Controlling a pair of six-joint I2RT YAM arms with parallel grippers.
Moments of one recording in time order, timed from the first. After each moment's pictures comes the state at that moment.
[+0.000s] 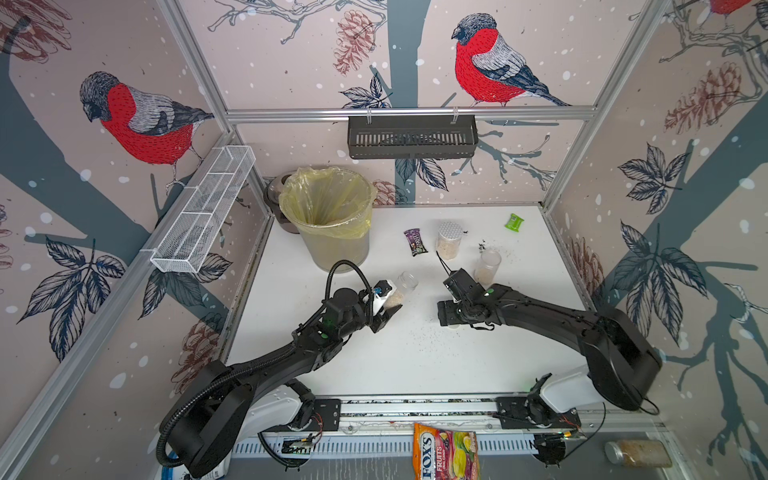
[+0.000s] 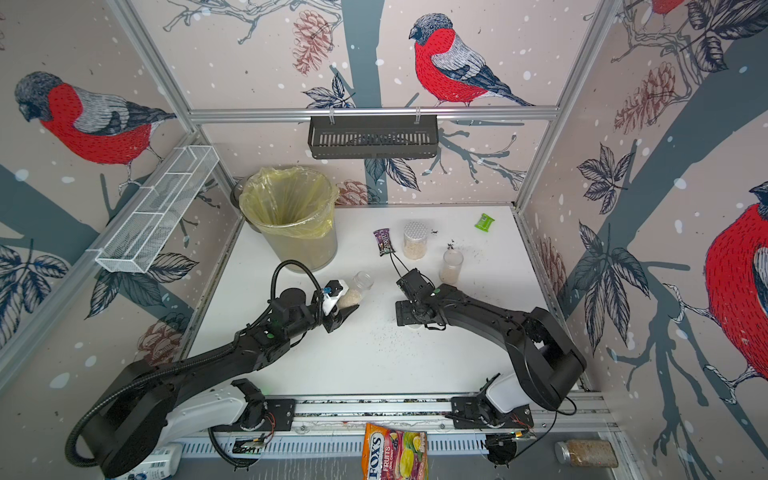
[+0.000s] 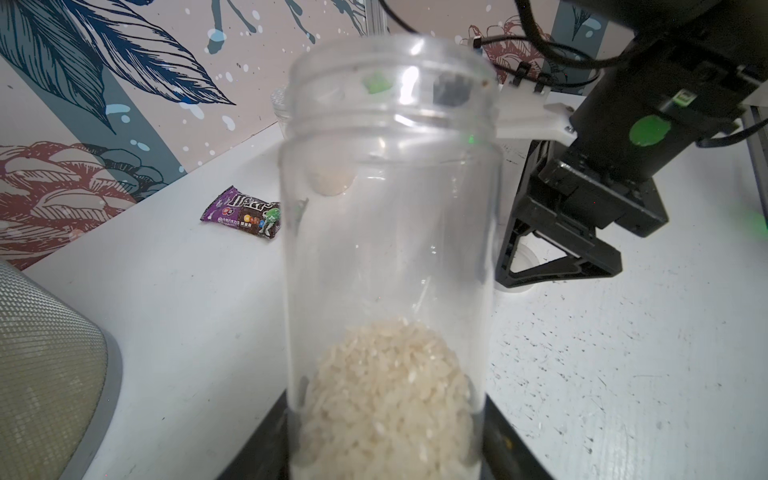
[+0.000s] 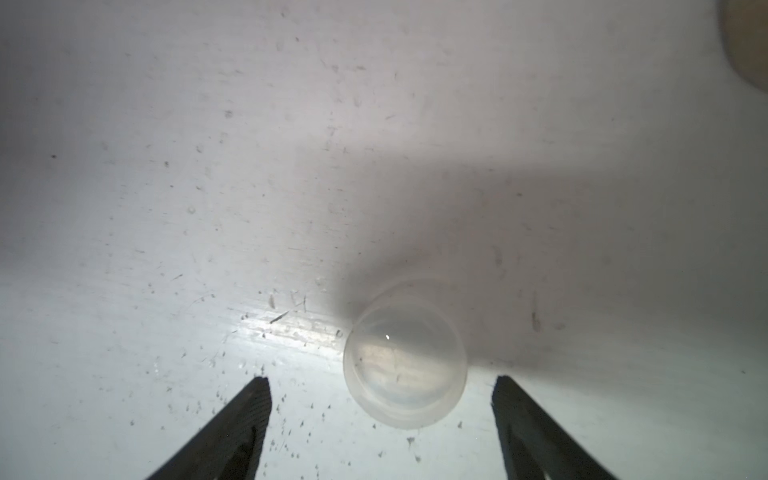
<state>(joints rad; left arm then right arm) -0.63 1.13 0.36 0.43 0.28 0.21 0.74 1.44 0.84 -0.54 0.06 0.56</state>
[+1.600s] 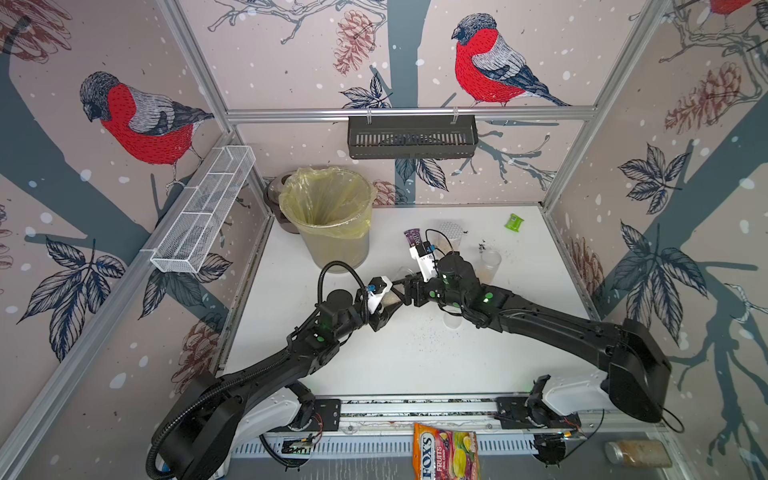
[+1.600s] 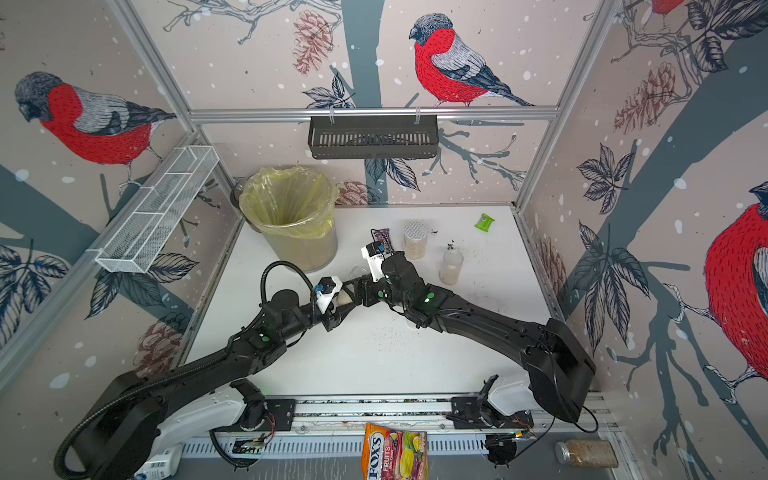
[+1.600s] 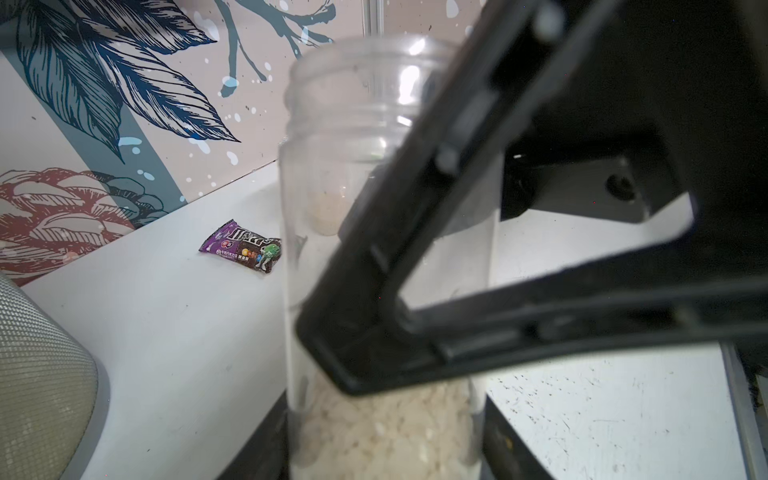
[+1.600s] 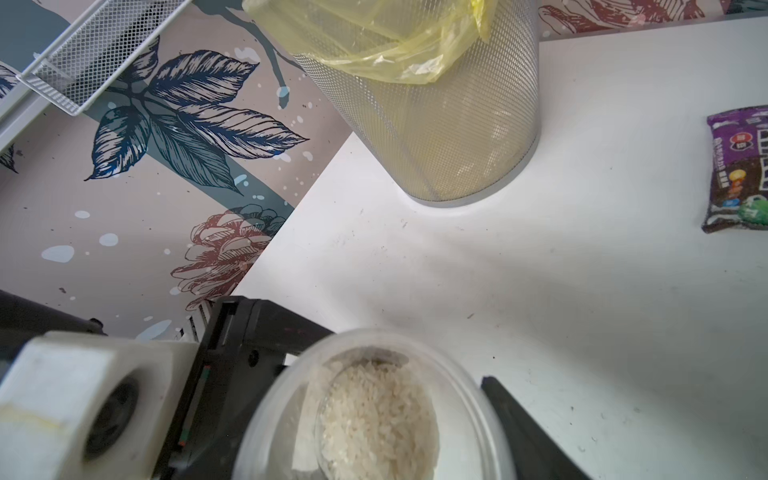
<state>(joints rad) -0.63 1.06 0.35 0.48 0.32 0.11 0.90 1.39 0.94 0.05 -0.19 0.50</state>
